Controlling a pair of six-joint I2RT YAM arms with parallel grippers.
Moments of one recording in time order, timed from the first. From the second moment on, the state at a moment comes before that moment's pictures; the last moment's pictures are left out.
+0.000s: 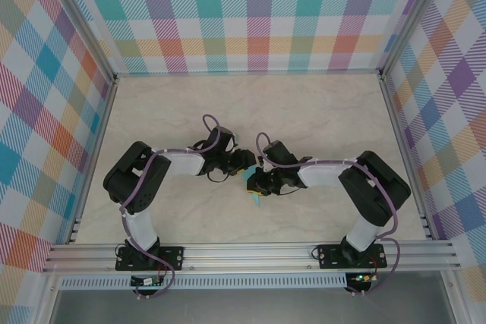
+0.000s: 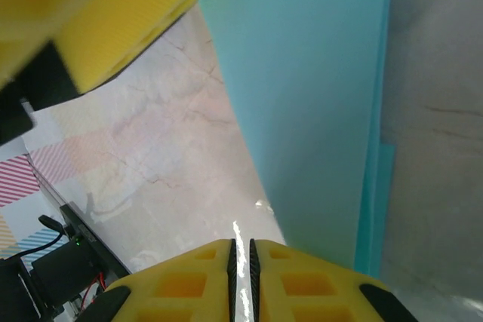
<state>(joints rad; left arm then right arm) -0.60 1.83 0.89 0.10 0.45 -0.92 0.75 1.70 0.75 -0.05 -0.54 0.96</state>
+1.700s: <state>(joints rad) -0.60 1.82 0.86 0.14 0.45 -0.92 0.77 1.70 0.74 -0.06 -0.44 0.97</state>
